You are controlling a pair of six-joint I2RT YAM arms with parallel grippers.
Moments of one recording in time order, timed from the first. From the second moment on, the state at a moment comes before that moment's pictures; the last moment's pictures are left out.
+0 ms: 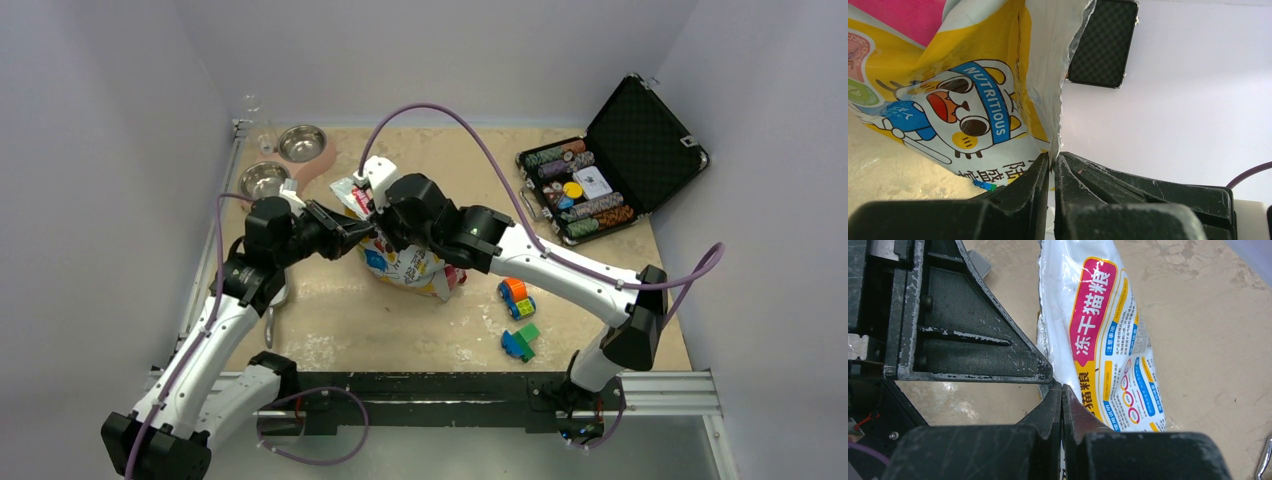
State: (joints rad) left arm -0.31 0.86 0.82 -0.34 0.37 -1.36; right arm 1.07 1.61 1.61 -0.53 0.25 0.07
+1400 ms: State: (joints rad) left arm -0.33 0.82 0.80 -0.39 0.34 -1.29; right arm 0.94 1.54 1.64 -0.69 0.16 0.04
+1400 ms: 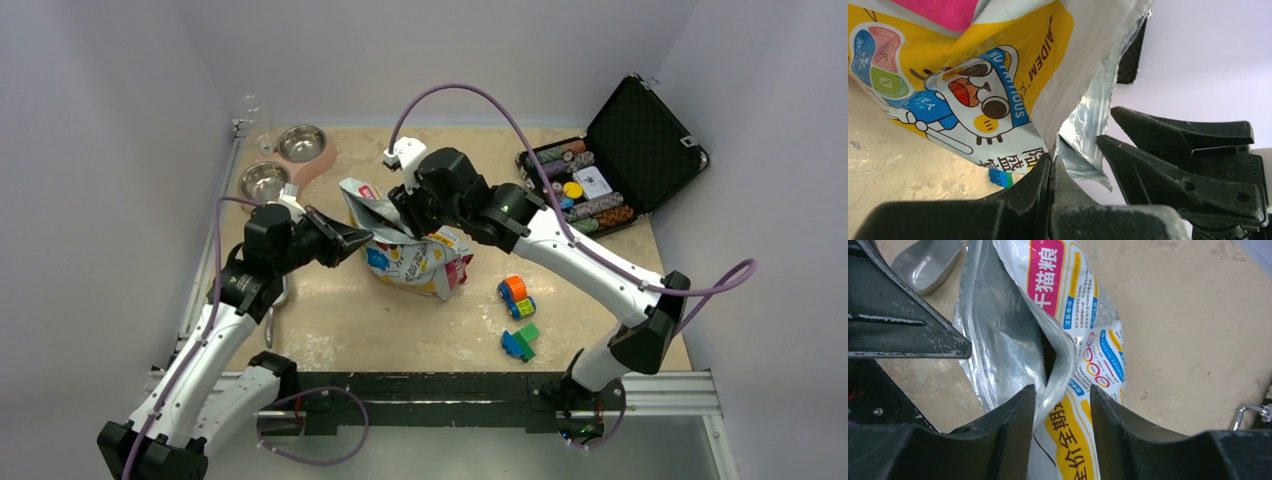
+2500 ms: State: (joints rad) left arm -0.37 0.95 0.93 -0.61 0.34 -1.30; right arm 1.01 1.66 1.84 -0.86 0.20 0.19
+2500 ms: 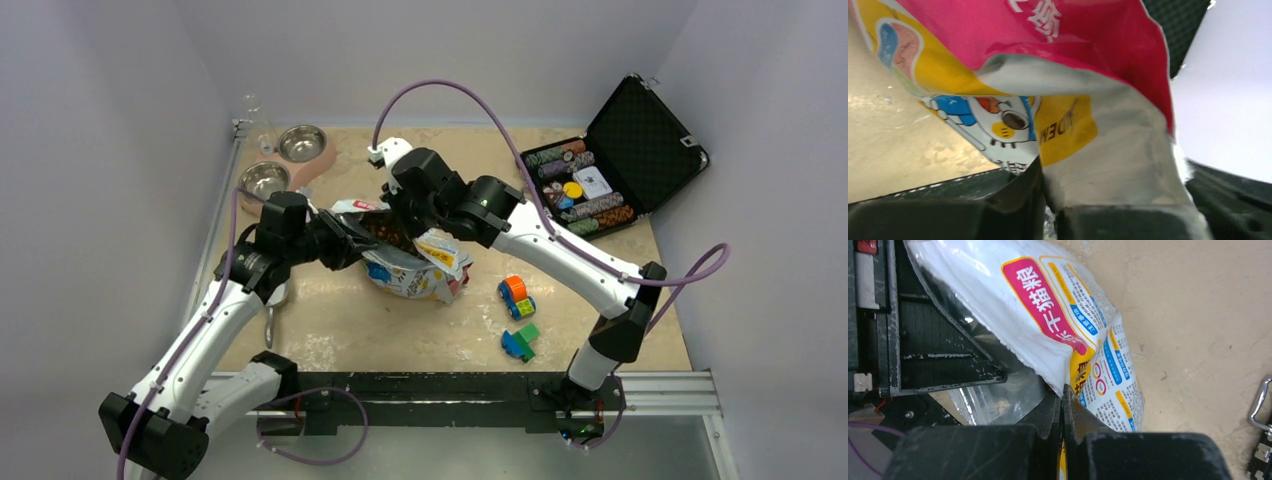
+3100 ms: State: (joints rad) left arm -0.39 0.74 0.97 -0.84 0.44 -1.09; right arm 0.87 1.61 1.89 -0.98 0.03 0.16
